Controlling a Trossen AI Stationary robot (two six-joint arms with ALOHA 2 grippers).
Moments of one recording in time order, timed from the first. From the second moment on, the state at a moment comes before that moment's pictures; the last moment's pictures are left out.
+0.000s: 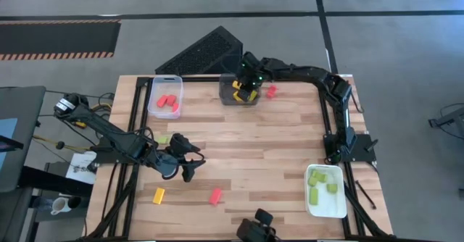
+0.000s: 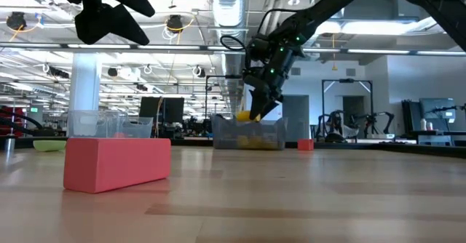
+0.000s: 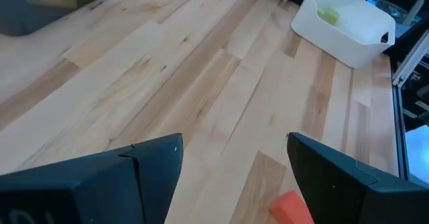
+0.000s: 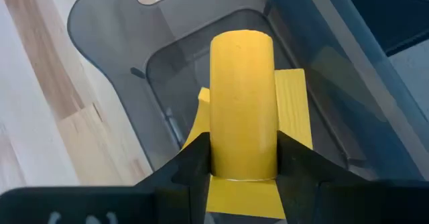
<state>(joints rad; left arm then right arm) -0.50 1.16 0.76 -0.33 -0.58 -0.85 -0.60 2.04 1.60 -0.60 -0.10 -0.08</state>
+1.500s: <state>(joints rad) -0.48 1.23 0.76 -0.38 -0.16 -0.92 0.06 1.53 1.60 -1.03 -0.09 0.36</state>
